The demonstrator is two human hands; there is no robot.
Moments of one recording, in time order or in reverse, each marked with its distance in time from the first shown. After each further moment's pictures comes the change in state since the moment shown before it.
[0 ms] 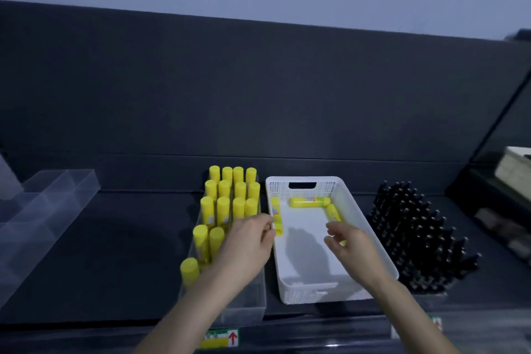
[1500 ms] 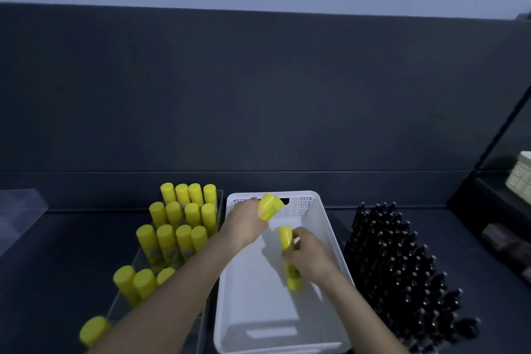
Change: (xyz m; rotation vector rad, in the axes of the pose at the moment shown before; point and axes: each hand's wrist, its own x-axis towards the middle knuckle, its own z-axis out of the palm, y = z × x) left_hand 0.147 -0.001 0.085 0.159 -0.170 -0.229; right_hand 0.087 0.036 0.017 0.141 -0.303 0.240
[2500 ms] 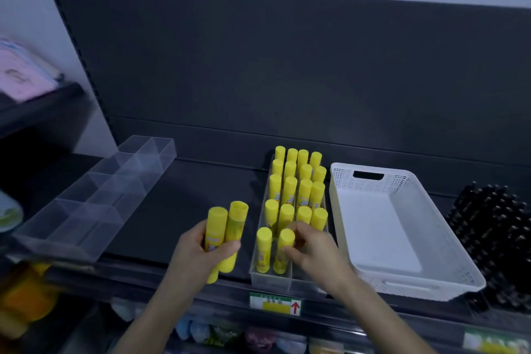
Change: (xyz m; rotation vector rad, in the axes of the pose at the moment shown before) left_hand -0.252 -0.174 -0.100 -0.915 0.309 -0.231; right_hand -0.116 -0.104 0.136 -0.071 -0.044 -0.539
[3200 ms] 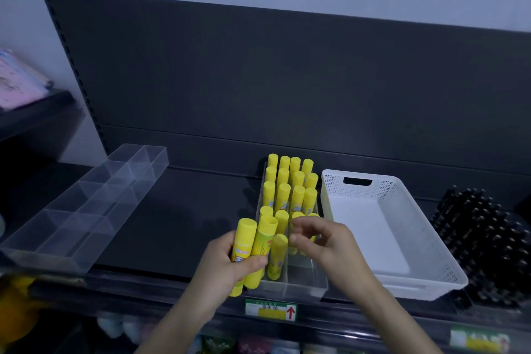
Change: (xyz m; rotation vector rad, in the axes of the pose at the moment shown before) left_hand -0.003 0.003 0.023 -0.067 -0.213 0.032; right_hand -0.016 -0.020 -0.029 0.280 0.158 0.012
